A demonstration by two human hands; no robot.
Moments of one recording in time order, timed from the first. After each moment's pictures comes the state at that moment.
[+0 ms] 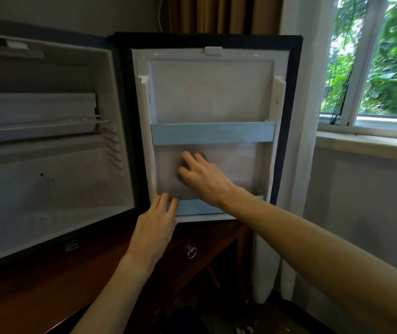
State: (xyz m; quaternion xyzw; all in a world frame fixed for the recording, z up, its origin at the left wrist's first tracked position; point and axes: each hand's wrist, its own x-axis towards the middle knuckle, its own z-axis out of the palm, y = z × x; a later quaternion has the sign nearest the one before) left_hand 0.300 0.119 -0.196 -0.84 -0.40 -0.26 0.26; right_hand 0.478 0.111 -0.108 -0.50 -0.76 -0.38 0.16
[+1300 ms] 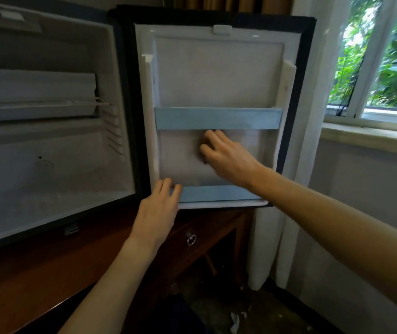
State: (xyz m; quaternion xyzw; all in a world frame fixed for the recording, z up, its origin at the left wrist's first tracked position) left_hand 0.304 0.119 -0.195 -0.85 -0.41 -0.24 0.24; right_hand 0.523 0.098 -0.092 -0.48 -0.75 -0.44 0.14
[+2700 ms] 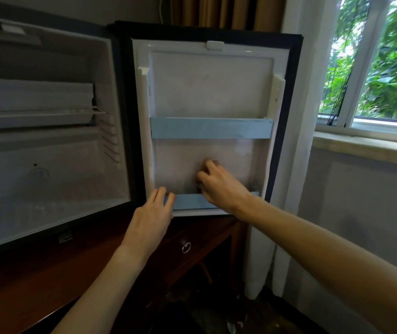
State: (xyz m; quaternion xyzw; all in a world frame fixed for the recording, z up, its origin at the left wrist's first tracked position) left_hand 0.300 0.119 -0.194 -0.86 -0.39 -0.24 0.23; right_hand 0.516 0.091 -0.136 -0.57 -0.75 -0.29 0.17
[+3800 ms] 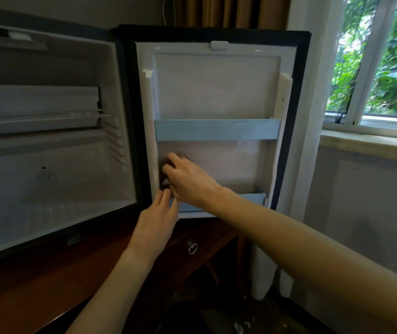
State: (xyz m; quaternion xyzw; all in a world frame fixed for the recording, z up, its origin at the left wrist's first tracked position) left_hand 0.300 0.119 -0.195 -0.84 -0.42 -0.20 0.27; right_hand 0.438 0.118 -0.110 -0.50 -0.80 -0.26 0.21
